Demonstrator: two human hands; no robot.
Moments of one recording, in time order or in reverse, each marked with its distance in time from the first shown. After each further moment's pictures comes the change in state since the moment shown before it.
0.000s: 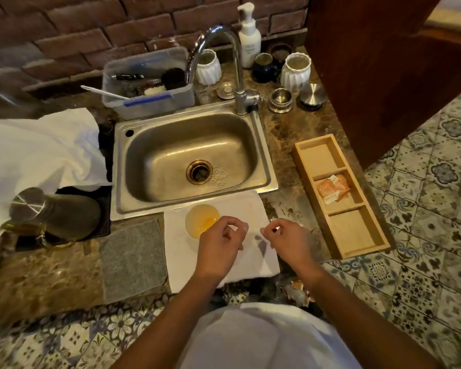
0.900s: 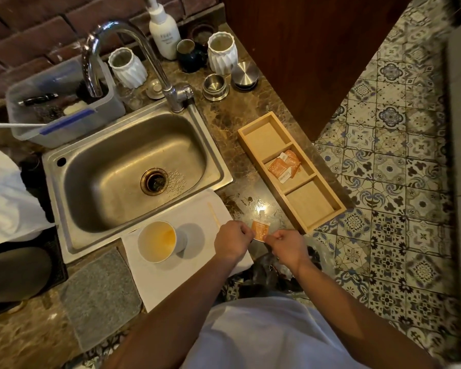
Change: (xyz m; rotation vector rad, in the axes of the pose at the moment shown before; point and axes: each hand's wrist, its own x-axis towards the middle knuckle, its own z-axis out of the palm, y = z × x) left_hand 0.054 -0.031 0.128 0.607 -0.370 -0.094; right_hand -0.019 0.090 -0.014 0.339 0.031 0.405
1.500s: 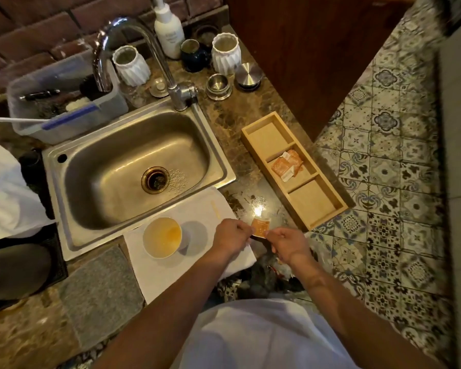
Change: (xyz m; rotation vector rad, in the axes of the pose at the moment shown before) left_hand -0.012 -0.005 -0.026 -0.336 -0.121 -0.031; right_hand -0.026 -0.027 0.000 0.130 -0.003 -0.009
